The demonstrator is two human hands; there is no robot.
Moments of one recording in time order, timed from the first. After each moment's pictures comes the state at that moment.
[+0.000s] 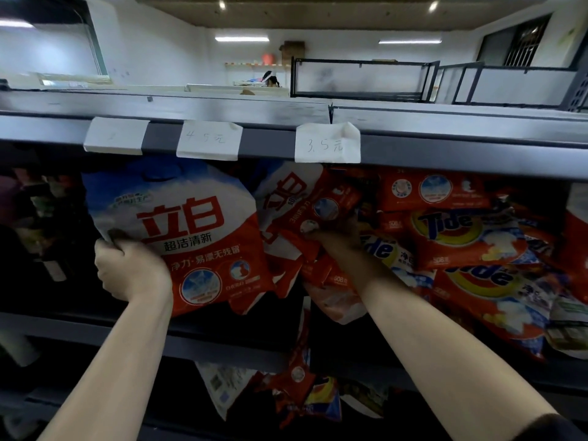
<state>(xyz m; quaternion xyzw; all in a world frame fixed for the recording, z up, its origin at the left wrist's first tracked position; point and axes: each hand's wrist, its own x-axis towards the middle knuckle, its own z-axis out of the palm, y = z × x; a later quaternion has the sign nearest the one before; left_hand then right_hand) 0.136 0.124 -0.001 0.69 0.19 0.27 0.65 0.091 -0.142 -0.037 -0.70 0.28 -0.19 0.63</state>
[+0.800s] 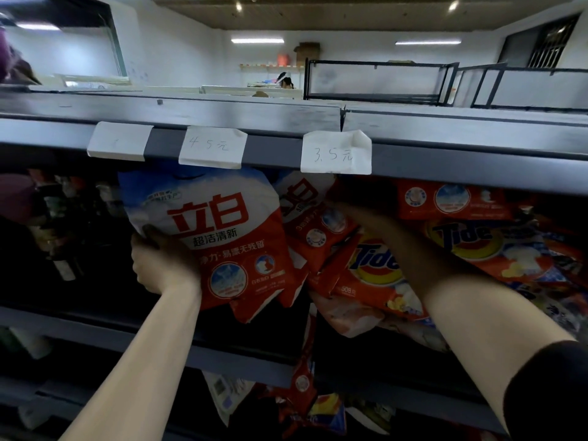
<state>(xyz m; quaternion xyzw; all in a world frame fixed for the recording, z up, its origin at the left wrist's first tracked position) 0.144 0.094 -0.002 0.70 0.19 0.24 0.65 0.101 -0.191 0.021 -0.84 0.23 -0.11 0.48</state>
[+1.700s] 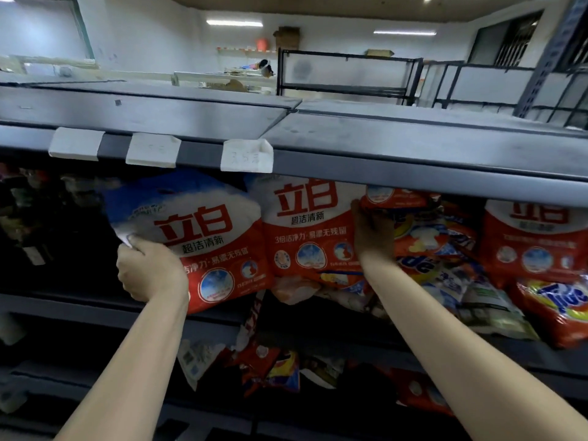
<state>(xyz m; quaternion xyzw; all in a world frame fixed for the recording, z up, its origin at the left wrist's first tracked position) 0.049 0.067 0.016 0.72 0.21 0.22 0.62 -0.065 -0.166 0.033 -0.70 0.29 -0.38 0.54</state>
